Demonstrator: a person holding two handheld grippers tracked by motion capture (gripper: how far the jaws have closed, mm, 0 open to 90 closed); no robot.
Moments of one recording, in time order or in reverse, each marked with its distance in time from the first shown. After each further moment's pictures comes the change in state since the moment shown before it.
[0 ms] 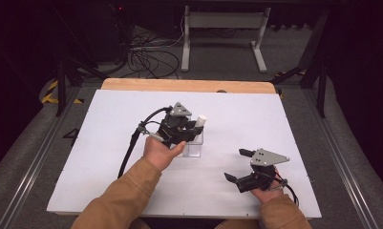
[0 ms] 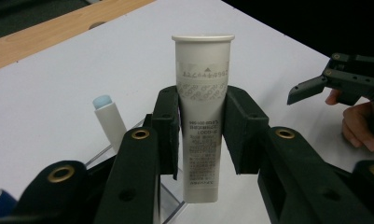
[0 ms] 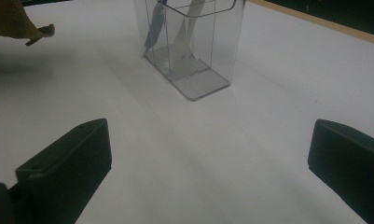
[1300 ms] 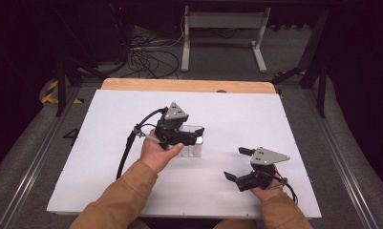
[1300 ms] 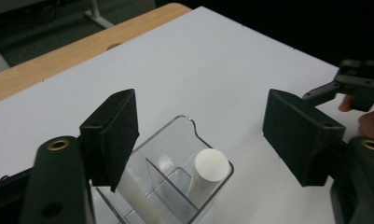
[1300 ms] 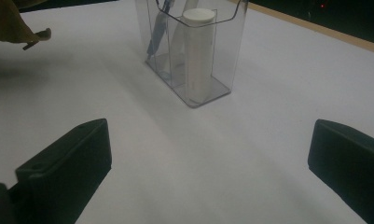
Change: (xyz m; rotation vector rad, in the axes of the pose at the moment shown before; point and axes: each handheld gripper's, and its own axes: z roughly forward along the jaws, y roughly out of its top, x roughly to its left) left arm 0.004 -0.012 -0.015 -0.101 0.036 0.042; right arm -0.002 0.004 0.002 -0.017 0.011 -0.014
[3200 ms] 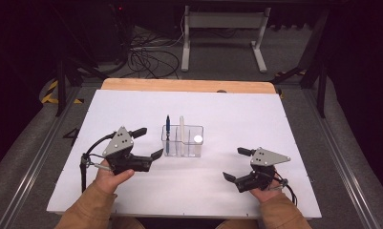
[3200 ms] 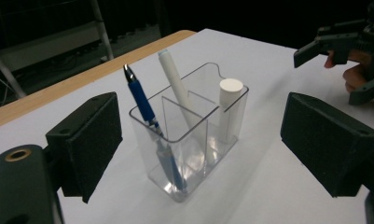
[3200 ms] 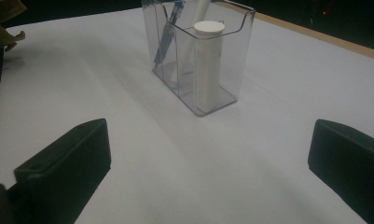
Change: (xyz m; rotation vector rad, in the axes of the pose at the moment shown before) left arm 0.033 -0.092 -0.091 -0.171 0.024 0.100; right arm 0.005 0.002 -0.002 -0.030 0.009 0.004
